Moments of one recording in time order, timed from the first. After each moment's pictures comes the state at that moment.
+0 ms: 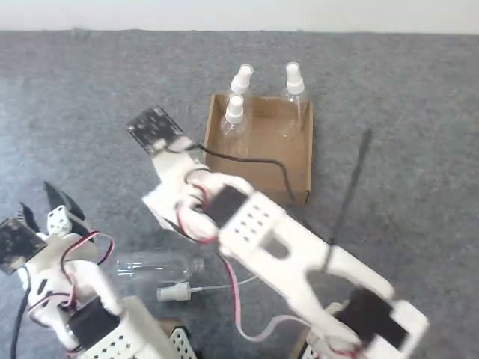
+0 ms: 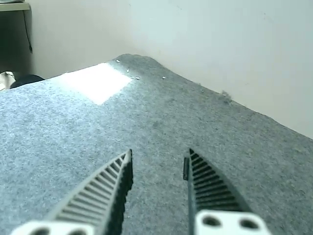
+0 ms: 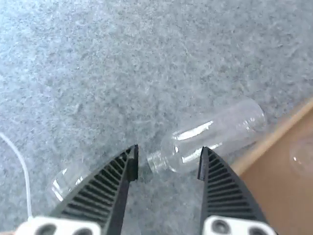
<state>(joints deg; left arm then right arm) -44.7 -103.3 83.7 49.2 13.5 -55.9 -6.3 14.4 47.3 -9.5</state>
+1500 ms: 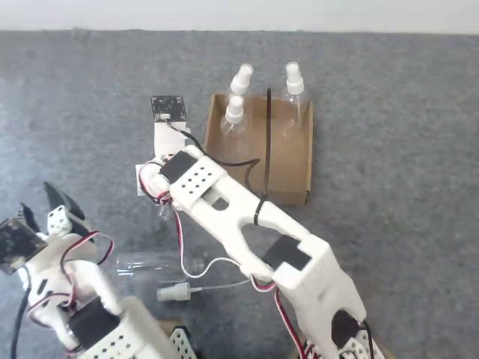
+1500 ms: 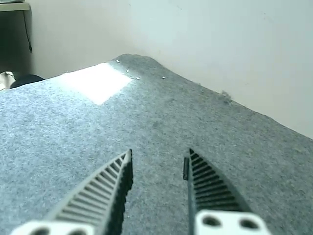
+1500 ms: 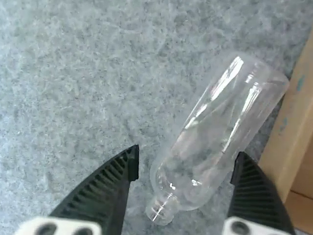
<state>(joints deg) -44.7 -103.3 83.7 49.2 13.5 -53.1 32.6 -20.7 57.4 -40.1</state>
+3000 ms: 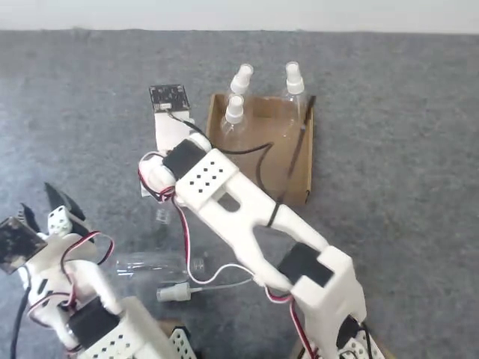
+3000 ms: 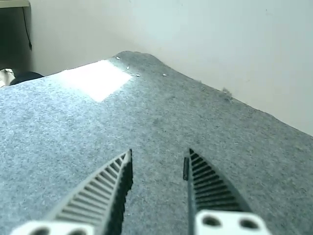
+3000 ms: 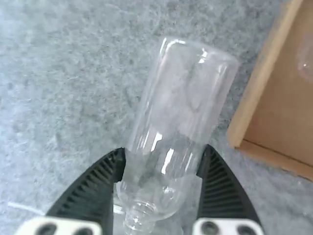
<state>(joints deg) -44.7 -103.3 84.6 48.8 13.5 -53.1 22.8 -23.5 73.7 -37.6</state>
